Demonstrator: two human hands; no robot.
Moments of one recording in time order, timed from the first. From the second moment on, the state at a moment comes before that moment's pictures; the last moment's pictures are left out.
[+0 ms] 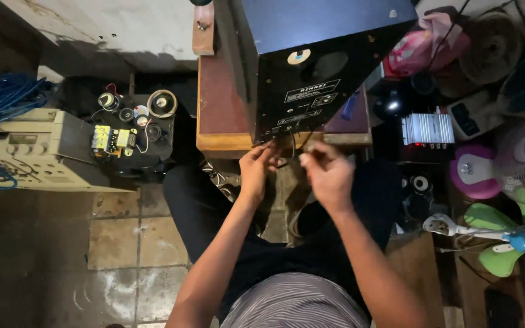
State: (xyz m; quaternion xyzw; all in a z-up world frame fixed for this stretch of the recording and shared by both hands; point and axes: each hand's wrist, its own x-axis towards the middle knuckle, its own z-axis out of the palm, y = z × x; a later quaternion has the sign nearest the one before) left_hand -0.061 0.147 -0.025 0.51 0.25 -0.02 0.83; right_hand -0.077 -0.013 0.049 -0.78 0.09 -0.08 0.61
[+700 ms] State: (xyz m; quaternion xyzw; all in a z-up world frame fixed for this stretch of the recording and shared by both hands) left_hand -0.085 0.112 -0.186 0.60 0.07 -0.04 0.80; right_hand -0.066 0.033 -0.031 -0.77 0.09 0.05 0.63
